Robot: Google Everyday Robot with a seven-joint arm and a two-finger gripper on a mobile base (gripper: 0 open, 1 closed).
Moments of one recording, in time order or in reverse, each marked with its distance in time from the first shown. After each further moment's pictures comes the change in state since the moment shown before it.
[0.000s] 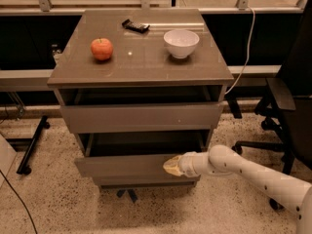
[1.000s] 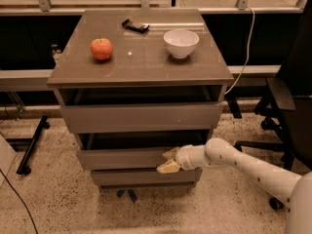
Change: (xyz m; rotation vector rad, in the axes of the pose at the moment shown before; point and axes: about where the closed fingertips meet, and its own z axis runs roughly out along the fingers) arm -0.021 -0.021 0.011 -0.003 -0.016 -0.029
